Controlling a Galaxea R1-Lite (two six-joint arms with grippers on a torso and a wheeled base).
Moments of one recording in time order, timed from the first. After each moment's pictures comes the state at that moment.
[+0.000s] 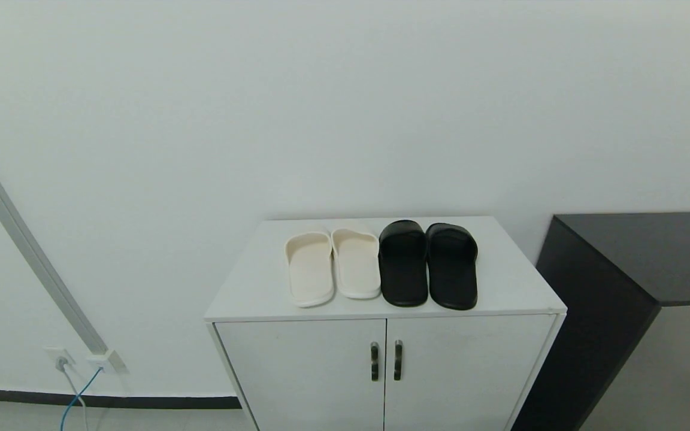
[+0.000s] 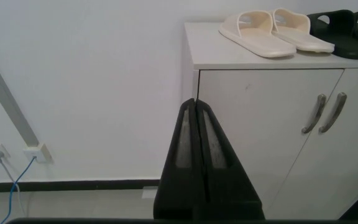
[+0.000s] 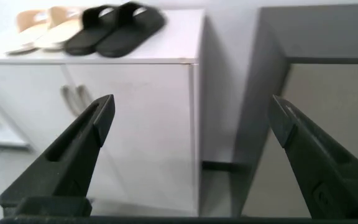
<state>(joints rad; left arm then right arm) 0.00 0.00 0.00 0.00 0.03 0.00 0.00 0.23 -0.17 0.04 0.17 0.04</state>
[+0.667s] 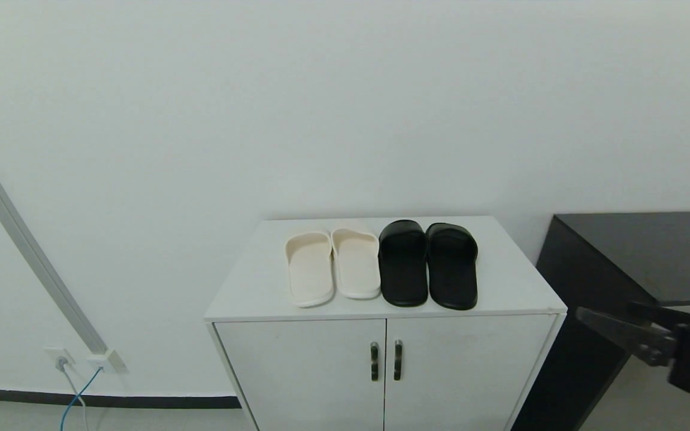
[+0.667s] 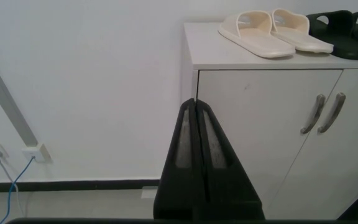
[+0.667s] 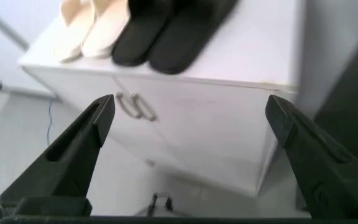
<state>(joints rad) 0.00 0.00 0.00 0.00 0.03 0.00 0.47 1.14 -0.42 -0.43 -0.04 0.26</state>
